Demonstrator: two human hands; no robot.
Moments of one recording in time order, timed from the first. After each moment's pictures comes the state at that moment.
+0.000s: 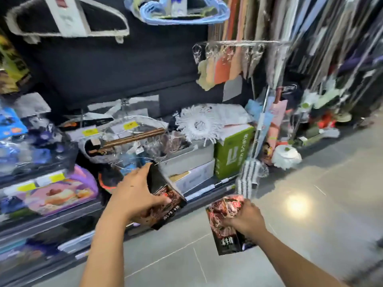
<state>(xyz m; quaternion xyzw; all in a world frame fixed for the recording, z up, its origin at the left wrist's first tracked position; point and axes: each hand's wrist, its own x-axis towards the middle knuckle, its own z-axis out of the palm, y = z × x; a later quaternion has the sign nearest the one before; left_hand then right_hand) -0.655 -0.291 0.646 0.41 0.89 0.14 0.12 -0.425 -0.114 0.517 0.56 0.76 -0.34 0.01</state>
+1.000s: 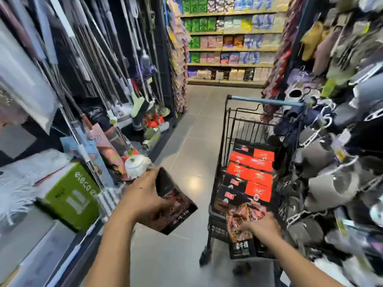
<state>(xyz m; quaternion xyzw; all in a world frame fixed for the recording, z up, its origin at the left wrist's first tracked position) -0.197 -0.007 0.633 0.77 0.59 0.14 0.20 0.118 -0.090 0.505 0.86 0.30 -0.35 -0.20</state>
